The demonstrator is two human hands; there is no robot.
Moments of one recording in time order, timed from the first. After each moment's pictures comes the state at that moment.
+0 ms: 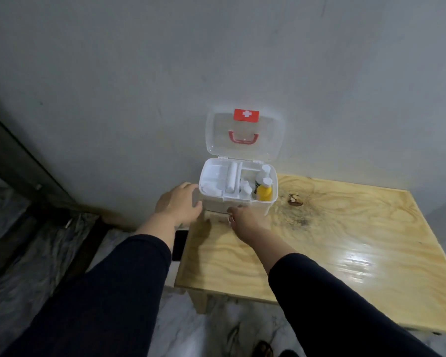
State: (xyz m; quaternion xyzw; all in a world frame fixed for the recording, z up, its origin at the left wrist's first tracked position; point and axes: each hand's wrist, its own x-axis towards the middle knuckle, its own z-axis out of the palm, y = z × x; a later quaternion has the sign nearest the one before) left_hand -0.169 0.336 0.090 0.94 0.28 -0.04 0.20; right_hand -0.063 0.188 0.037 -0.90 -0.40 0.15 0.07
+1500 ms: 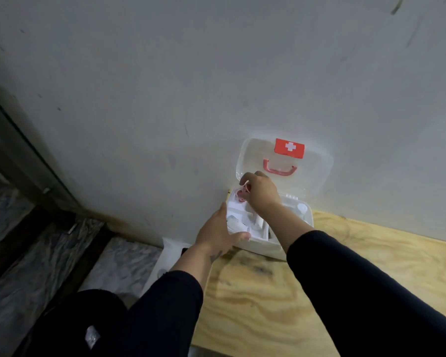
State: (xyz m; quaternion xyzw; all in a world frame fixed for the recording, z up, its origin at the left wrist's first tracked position) left_hand -0.118 0.358 0.050 0.81 0.31 0.00 0.49; right_hand 0.027 0.314 0.086 -0.90 -0.36 0.10 0.21
